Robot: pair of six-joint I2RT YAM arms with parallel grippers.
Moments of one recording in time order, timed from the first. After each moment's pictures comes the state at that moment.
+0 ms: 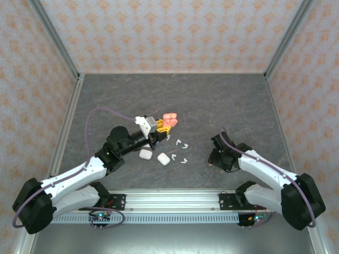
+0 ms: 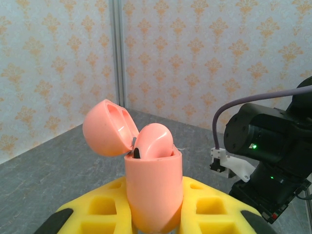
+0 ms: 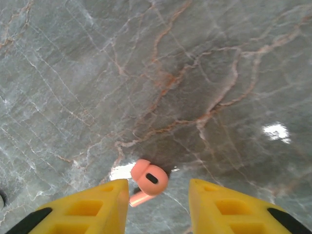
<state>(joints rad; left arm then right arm) -0.69 1.00 0.52 0.49 0.28 -0.02 0.53 1.09 0.51 -0.68 -0.01 0.92</state>
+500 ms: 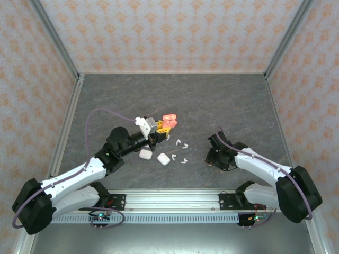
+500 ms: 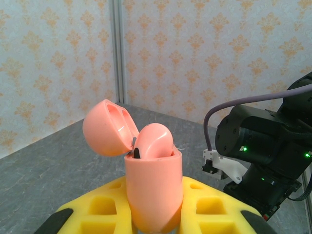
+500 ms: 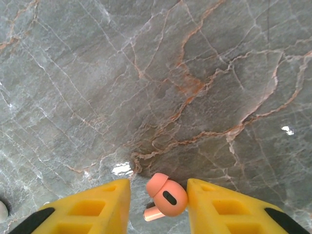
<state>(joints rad) -0.69 0.99 0.51 0.48 0.28 -0.02 0.55 1.15 0.51 -0.61 -0.02 0.93</state>
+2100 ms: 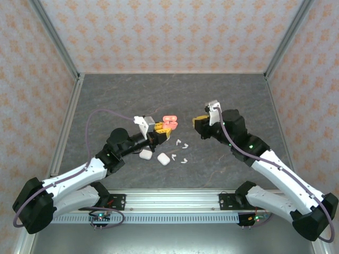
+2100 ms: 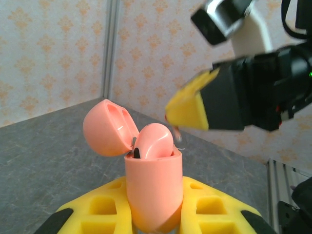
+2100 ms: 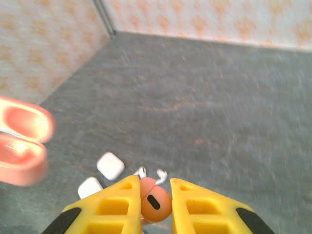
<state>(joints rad) -0.69 1.00 0.49 0.54 0.32 -0.20 0.64 0.91 0.89 -0.37 -0.09 0.22</state>
